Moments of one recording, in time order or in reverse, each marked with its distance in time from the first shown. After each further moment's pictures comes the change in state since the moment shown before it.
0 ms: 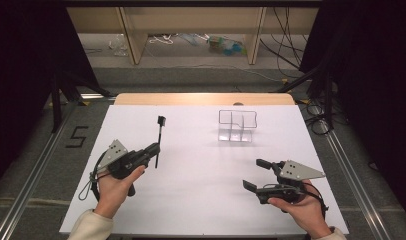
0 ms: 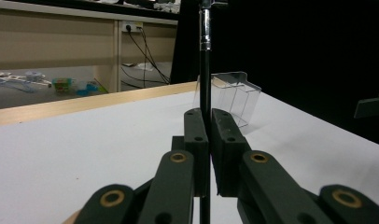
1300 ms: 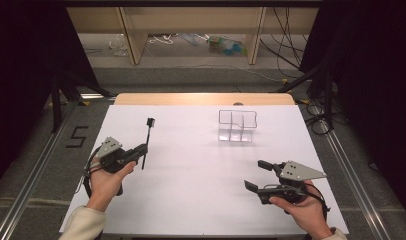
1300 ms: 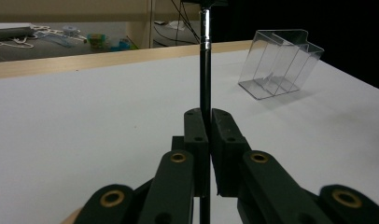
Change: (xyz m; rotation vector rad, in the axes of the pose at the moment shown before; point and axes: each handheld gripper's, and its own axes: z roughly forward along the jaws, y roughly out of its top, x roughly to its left) left arm 0.036 -0.007 -0.006 0.165 0.149 -0.041; right arm 0.000 0.000 -0.005 0.041 -0.029 -0.017
